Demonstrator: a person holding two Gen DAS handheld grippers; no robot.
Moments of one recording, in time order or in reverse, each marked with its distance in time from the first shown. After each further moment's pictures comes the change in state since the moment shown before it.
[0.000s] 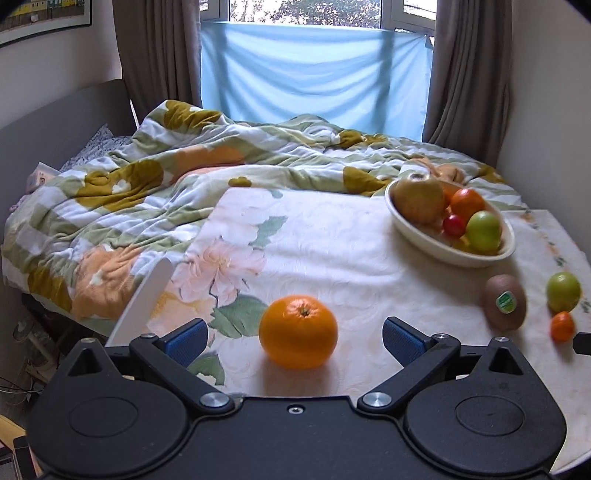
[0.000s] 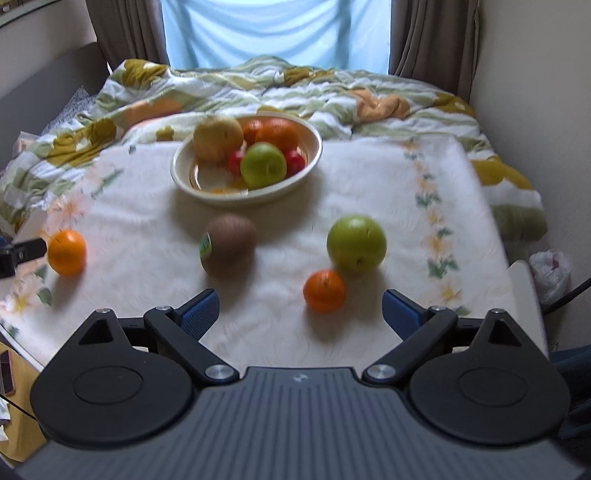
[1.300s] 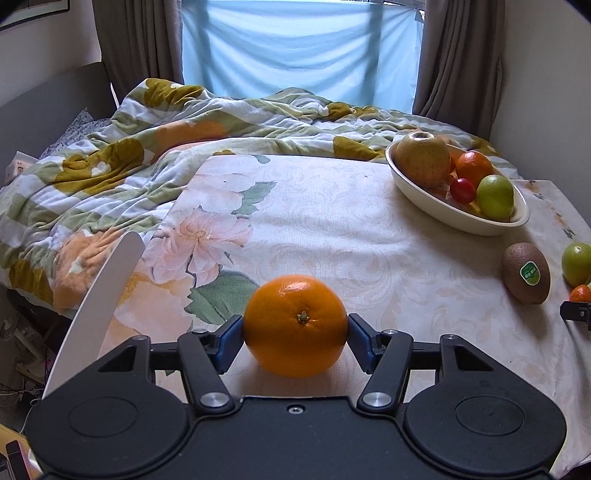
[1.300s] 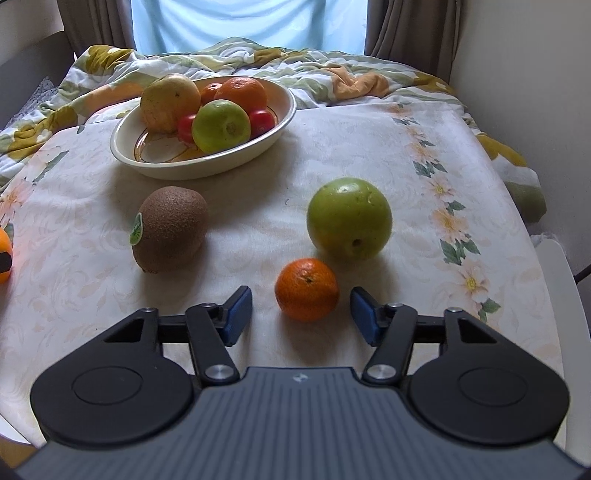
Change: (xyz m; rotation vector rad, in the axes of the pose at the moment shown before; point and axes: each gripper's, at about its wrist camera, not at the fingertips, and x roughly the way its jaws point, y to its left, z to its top) left arm 0.035 0.003 -0.007 0.027 0.074 -0.040; right arm 0.061 -0.001 -0.002 0.024 0.024 -0.086
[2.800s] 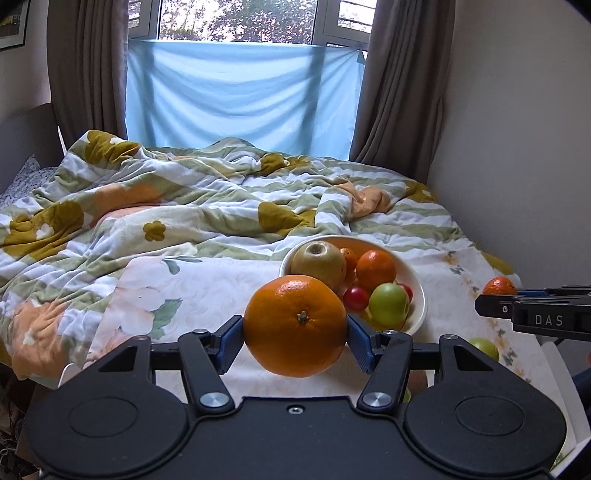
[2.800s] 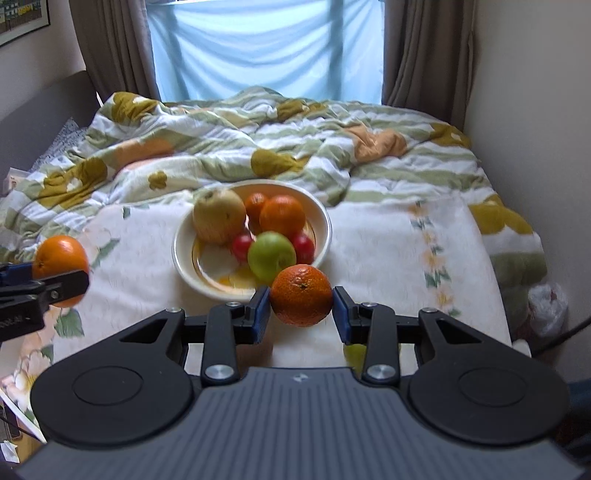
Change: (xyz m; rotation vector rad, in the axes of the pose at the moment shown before) left arm -0.044 -0.065 0.101 0.029 -0.106 -0.180; right arm -0.072 0.015 0.100 0.005 -0.114 0.080
